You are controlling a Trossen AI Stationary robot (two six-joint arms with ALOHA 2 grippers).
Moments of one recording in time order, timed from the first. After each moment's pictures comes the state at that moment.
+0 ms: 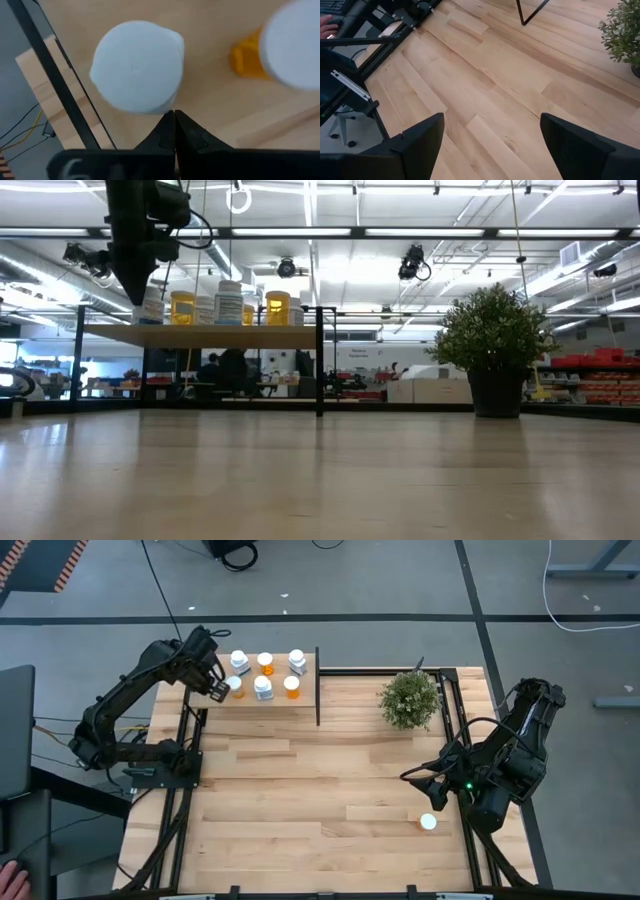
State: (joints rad) left arm 0.95 1.19 1.20 -1.29 -0.17 -0.10; right arm 0.94 1.20 1.29 -1.38 0.82 1.75
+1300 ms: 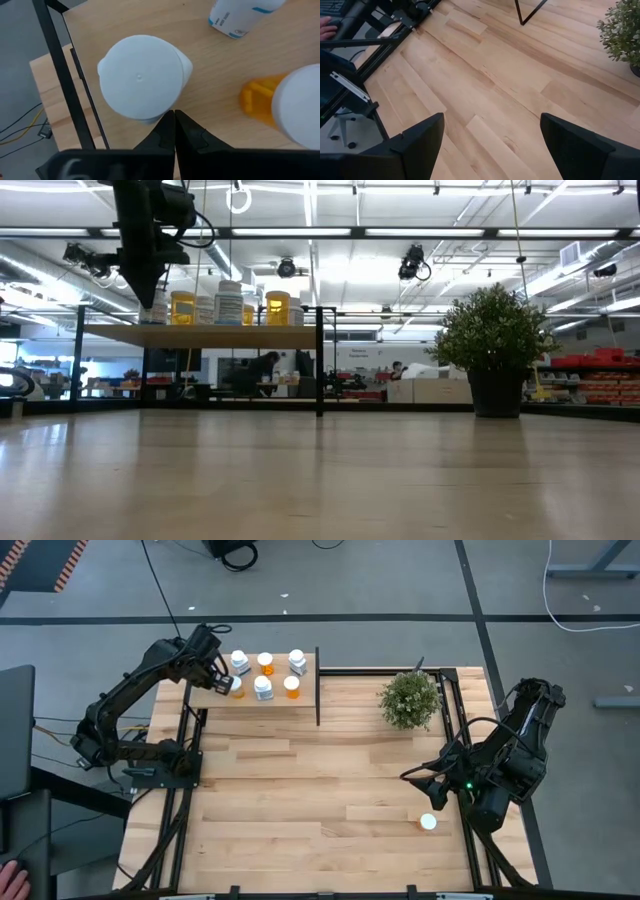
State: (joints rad) left arm 0.95 1.22 1.20 -1.20 -0.23 -0.20; right arm 0.94 1.20 1.29 -1.39 0.81 1.77
